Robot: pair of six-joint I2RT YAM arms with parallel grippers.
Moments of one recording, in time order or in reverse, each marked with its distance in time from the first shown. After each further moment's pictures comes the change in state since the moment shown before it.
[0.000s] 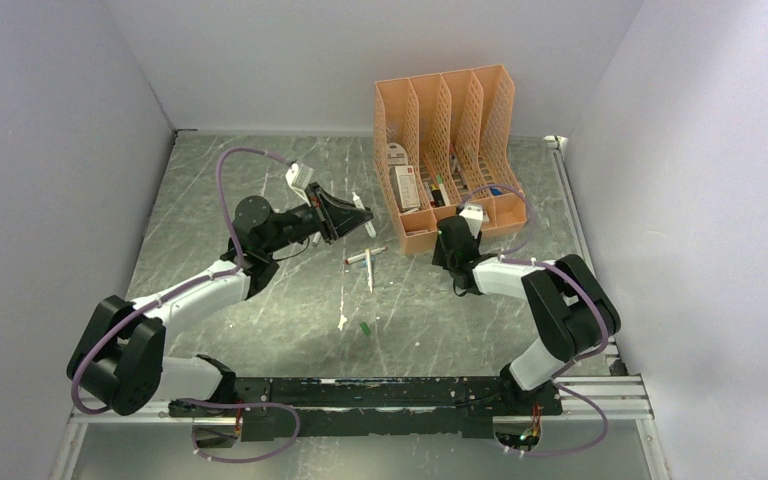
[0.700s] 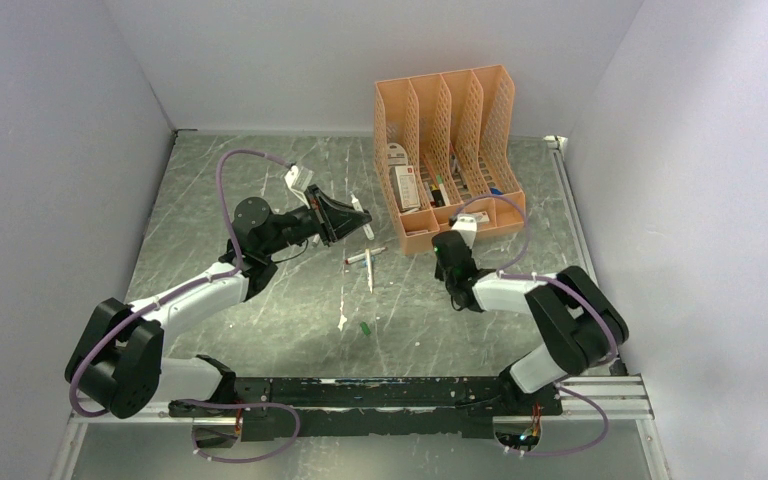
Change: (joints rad) left arm 0.004 -0.013 -0.012 -0.024 0.000 0.016; right arm 0.097 -0.085 -0.115 0.076 0.041 -0.035
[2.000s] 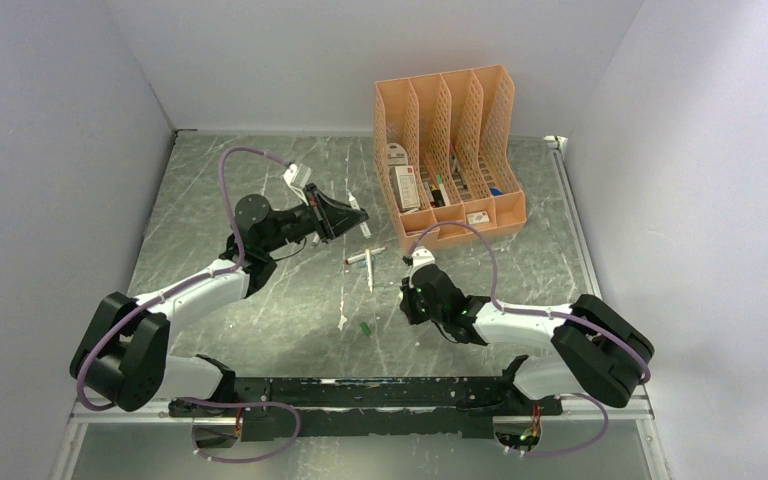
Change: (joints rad) left arm 0.034 0.034 0.000 0.002 0.013 -0.013; right arm 0.304 -0.188 -0.114 -0.076 -0.345 -0.026
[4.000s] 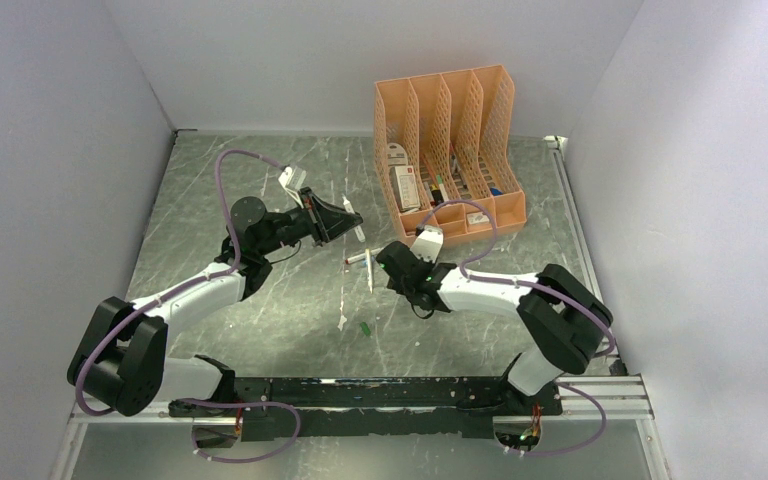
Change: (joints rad) left arm 0.031 -0.023 -0.033 -0.022 0.022 -0.015; right arm 0.024 0.233 0.364 -0.364 0.421 0.551
